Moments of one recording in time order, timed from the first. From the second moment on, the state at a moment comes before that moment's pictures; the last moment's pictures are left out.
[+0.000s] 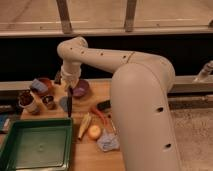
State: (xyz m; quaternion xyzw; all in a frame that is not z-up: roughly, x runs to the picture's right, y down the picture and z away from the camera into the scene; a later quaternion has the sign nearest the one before) arm -0.200 -0.010 0.785 -0.35 0.02 0.45 0.82
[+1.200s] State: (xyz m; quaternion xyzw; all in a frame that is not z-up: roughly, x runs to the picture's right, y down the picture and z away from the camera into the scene) arm -0.265 0.013 0.793 -0.39 0.01 0.37 0.85
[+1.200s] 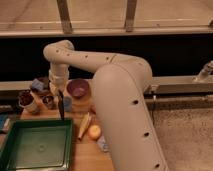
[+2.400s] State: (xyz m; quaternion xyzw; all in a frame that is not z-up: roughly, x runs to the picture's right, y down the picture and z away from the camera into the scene) arm -0.323 0.065 0.819 -0.47 0.05 0.31 0.82
